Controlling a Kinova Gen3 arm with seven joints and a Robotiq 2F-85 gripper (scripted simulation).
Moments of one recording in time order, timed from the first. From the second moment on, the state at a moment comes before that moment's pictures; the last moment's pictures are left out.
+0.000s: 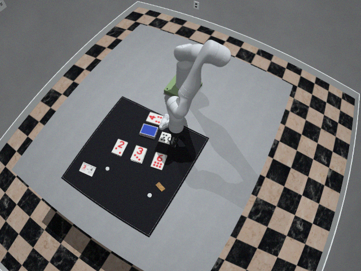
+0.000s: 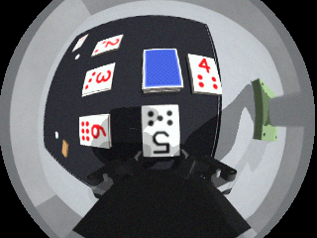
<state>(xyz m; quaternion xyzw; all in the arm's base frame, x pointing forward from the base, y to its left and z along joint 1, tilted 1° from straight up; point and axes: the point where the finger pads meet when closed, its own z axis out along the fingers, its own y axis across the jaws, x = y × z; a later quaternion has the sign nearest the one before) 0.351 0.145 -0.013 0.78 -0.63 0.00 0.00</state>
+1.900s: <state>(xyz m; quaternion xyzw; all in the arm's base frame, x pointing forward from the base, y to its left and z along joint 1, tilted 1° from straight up) 0.351 0.146 -0.013 0.78 -0.63 0.00 0.00</state>
